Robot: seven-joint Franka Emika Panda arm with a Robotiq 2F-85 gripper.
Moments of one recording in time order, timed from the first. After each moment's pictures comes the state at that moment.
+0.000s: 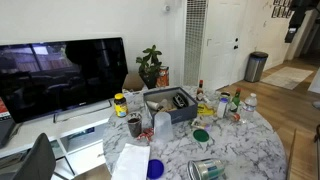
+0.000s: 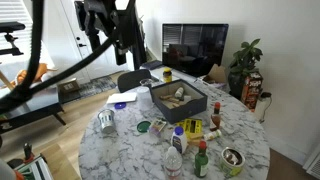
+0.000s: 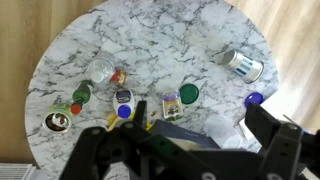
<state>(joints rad) -0.08 -0.73 -0.34 -2.33 -0.03 1.60 -0.38</state>
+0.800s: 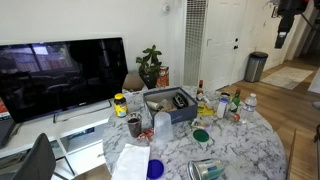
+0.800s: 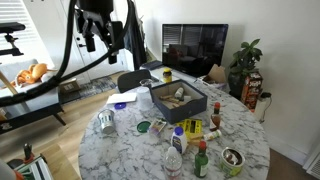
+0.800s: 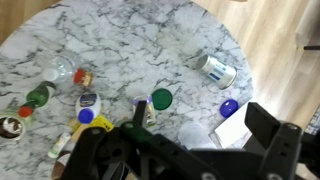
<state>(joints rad) -0.04 -0.69 -0.24 -2.36 0.09 1.60 -0.32</state>
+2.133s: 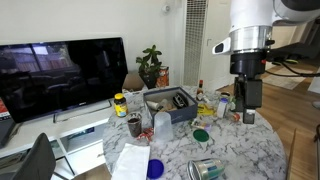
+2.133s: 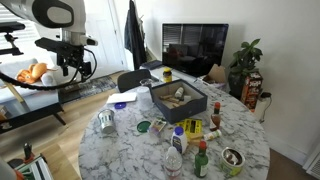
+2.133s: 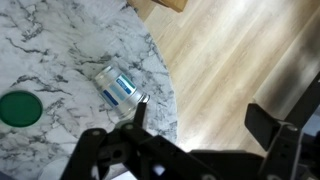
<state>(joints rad) 0.30 -0.40 0.20 -2.49 0.42 2.00 -0.19</state>
